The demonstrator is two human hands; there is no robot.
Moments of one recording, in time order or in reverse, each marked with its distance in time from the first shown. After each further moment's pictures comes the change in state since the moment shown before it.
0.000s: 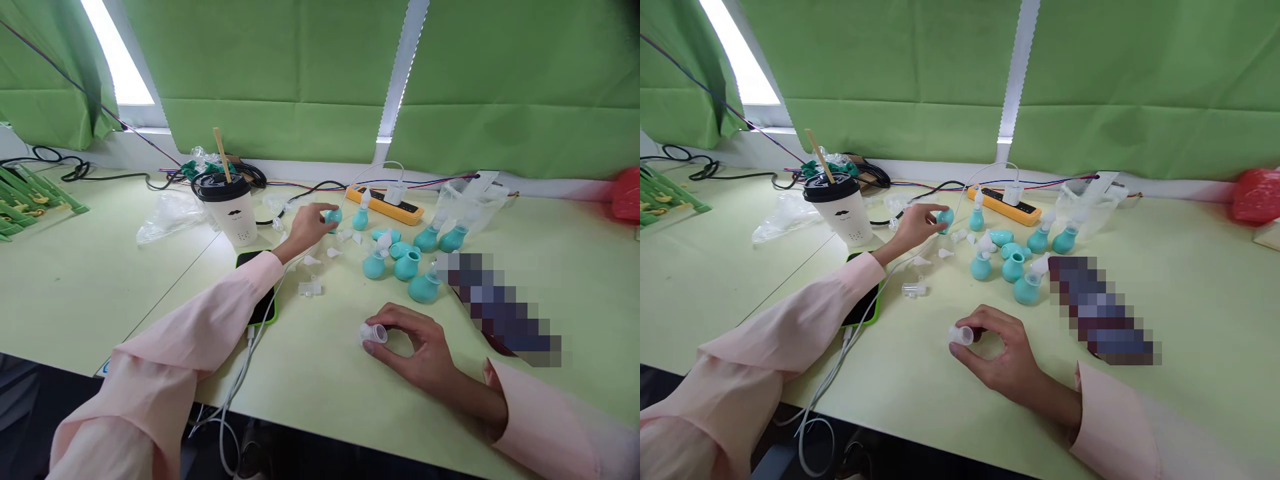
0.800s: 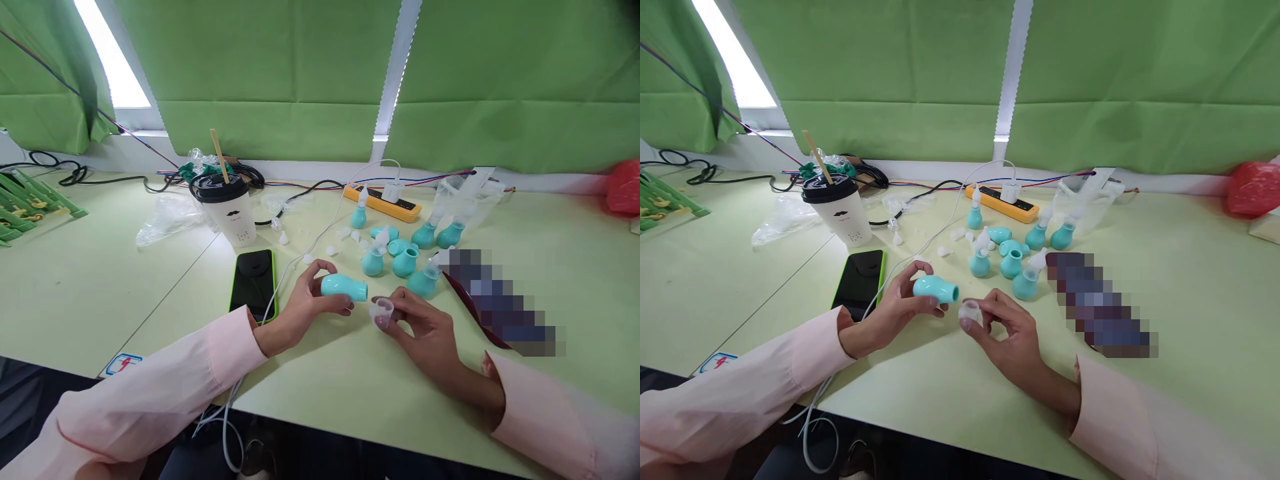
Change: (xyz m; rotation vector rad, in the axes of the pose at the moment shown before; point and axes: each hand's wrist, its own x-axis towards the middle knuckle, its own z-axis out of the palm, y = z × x) left_hand -0.128 0.046 -0.005 -1.209 -0.312 -0.359; right_hand -0.001 0.004 0.001 0.193 0.193 0.174
